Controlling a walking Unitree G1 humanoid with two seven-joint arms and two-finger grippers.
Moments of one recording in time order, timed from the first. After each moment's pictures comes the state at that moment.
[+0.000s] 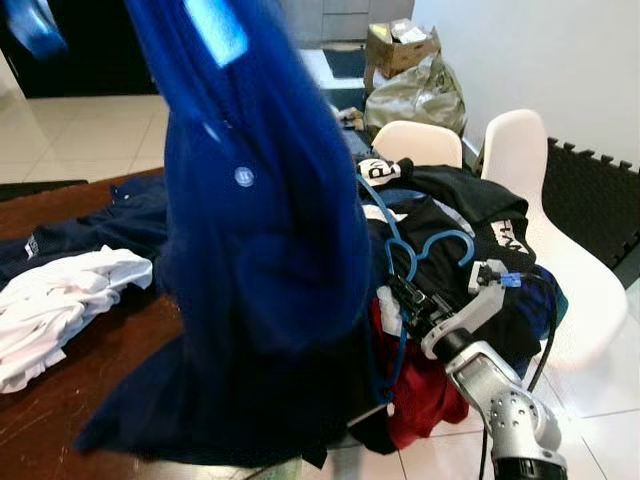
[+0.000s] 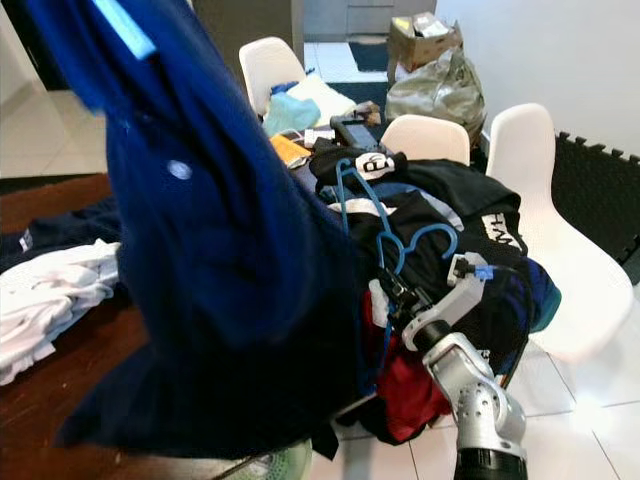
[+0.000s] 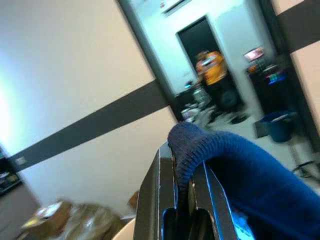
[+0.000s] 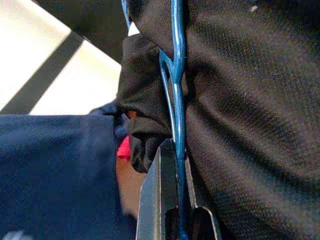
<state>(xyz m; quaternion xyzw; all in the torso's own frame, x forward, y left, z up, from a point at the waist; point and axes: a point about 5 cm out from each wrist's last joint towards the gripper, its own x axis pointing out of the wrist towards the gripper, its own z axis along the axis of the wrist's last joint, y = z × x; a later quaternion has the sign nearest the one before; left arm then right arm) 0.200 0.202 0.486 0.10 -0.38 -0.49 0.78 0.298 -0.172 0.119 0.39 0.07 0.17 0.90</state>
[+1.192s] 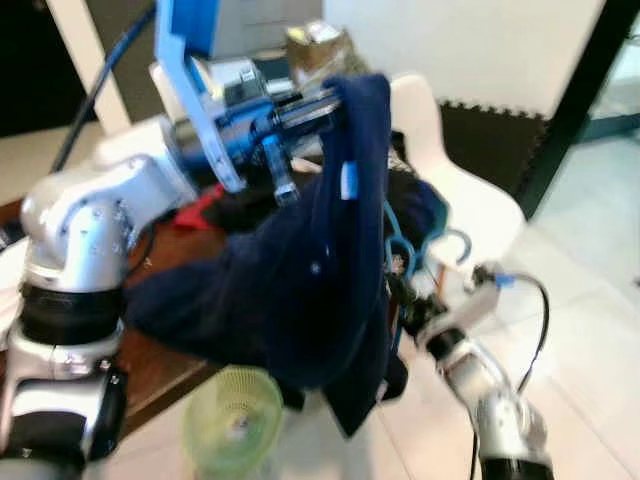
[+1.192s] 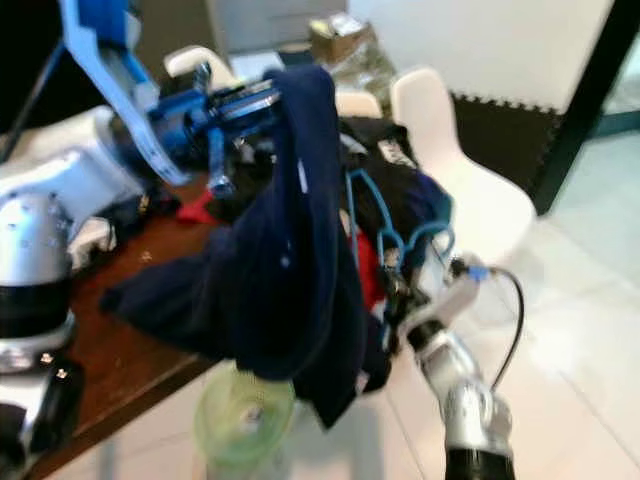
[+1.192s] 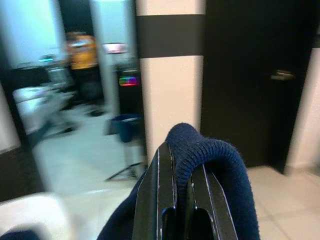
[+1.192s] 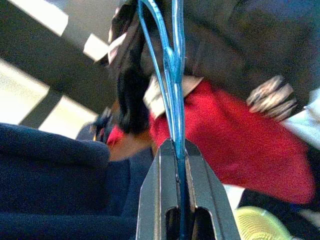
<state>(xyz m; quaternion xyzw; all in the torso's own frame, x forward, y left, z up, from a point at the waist) 0.282 0.095 0.373 -0.06 -0.21 -0.60 0.77 0.298 -0.173 0.120 0.38 0.05 0.14 0.91</state>
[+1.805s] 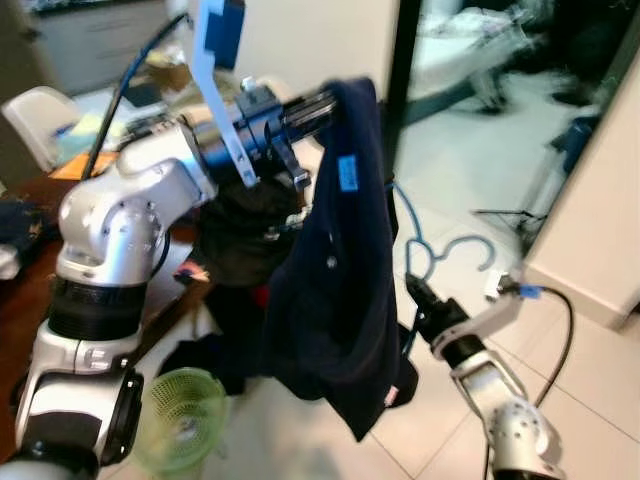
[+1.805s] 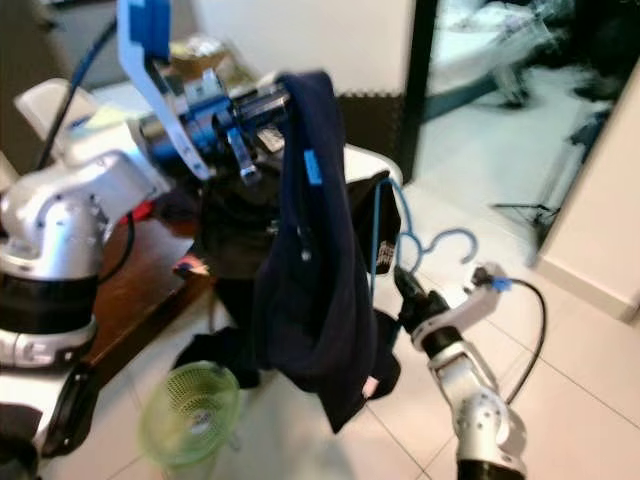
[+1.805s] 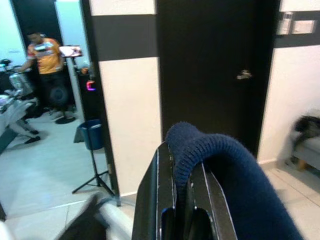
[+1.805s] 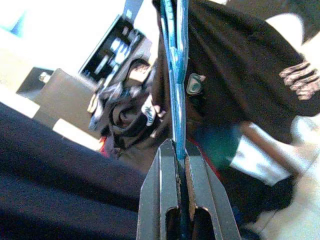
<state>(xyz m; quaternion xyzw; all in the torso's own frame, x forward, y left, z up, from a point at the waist) 0.328 0.111 0.357 -0.04 -0.22 -0.46 0.86 0.289 -0.184 0.127 0.38 0.01 0.15 0.91</state>
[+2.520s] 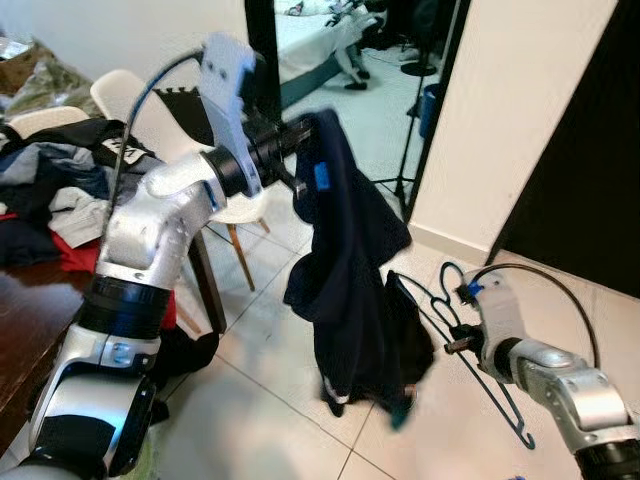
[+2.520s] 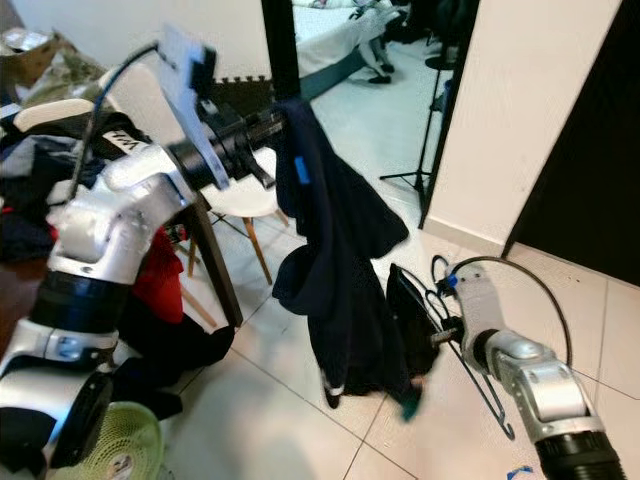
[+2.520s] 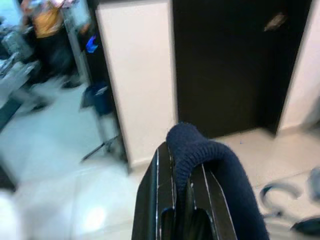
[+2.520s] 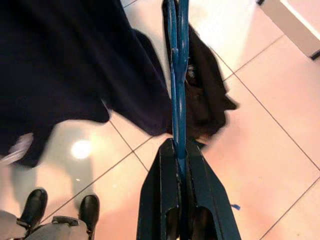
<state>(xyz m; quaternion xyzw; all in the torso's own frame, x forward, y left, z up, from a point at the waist) 0.365 0.111 0.292 0.07 -0.14 -0.35 0.92 0.290 -0.242 0.112 -0.12 0.30 0.10 0.94</state>
